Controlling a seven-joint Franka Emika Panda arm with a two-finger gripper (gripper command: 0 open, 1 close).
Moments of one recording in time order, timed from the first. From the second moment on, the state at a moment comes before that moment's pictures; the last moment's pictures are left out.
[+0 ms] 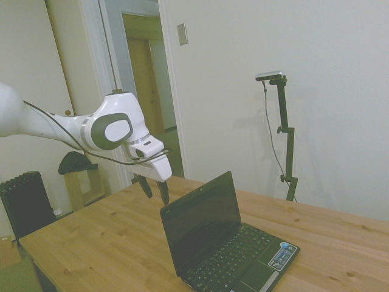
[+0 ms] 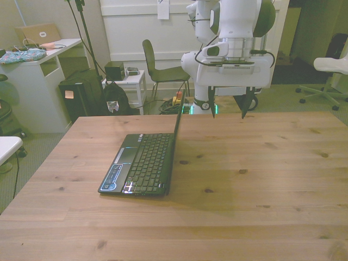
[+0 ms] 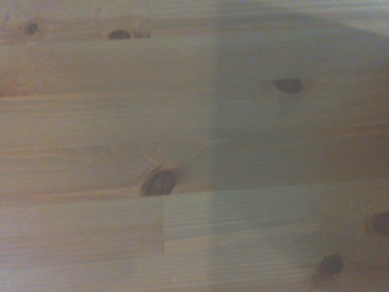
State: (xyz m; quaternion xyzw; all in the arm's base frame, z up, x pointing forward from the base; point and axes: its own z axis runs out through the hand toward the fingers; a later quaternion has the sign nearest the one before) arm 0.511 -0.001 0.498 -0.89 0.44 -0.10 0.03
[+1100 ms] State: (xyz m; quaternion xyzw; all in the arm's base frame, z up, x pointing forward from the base) arm 0.541 -0.068 0.505 -0.86 0.50 -0.08 0.03
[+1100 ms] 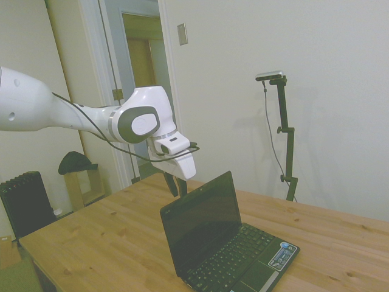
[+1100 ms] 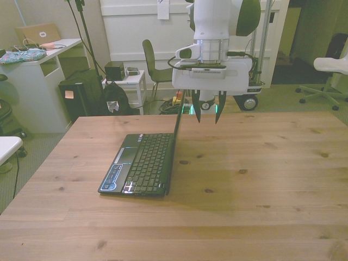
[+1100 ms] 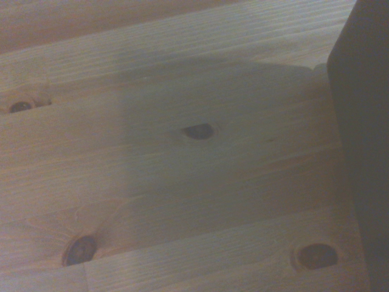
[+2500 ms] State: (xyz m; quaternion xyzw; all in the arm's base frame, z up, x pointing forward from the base) arm 0.463 -0.264 0.469 -0.81 0.58 -0.04 0.01
